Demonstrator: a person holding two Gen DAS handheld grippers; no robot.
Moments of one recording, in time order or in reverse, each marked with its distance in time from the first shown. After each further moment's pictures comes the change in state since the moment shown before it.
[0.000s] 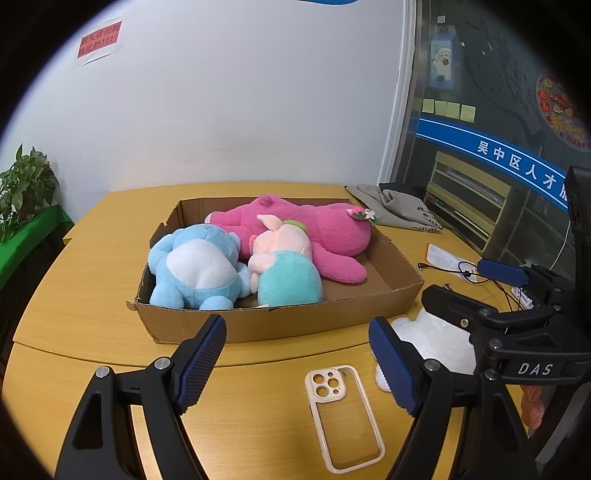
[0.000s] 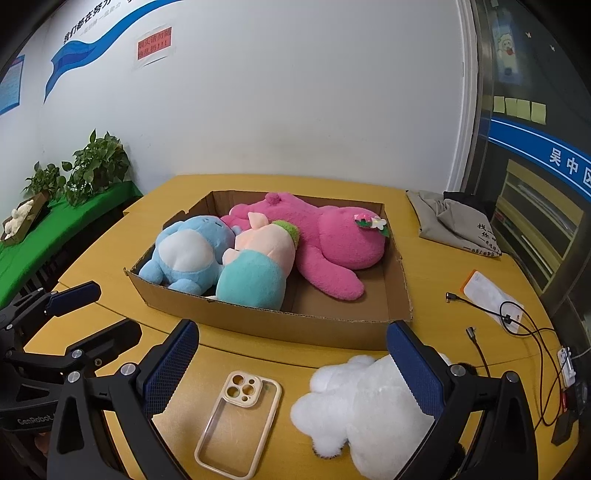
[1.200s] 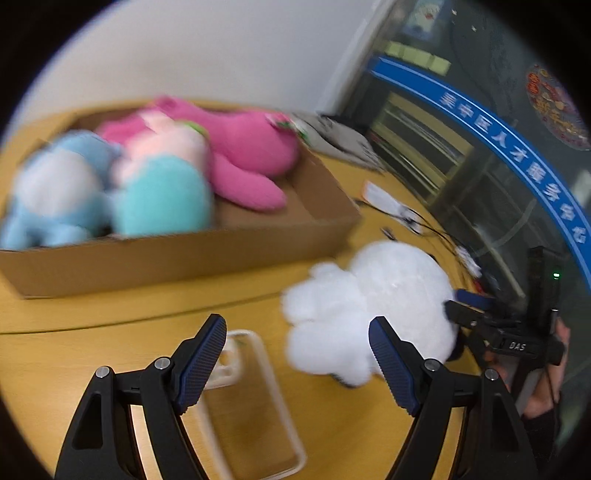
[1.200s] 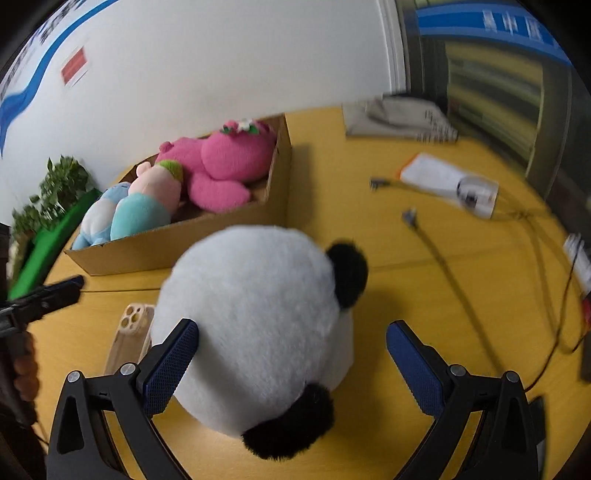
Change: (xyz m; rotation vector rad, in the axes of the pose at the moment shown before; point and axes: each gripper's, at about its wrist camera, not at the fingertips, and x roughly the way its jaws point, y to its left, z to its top) left arm 0.137 -0.040 -0.017 -0.046 0.321 -0.437; right arm 0.036 -0.182 -0.114 0.286 0.178 0.064
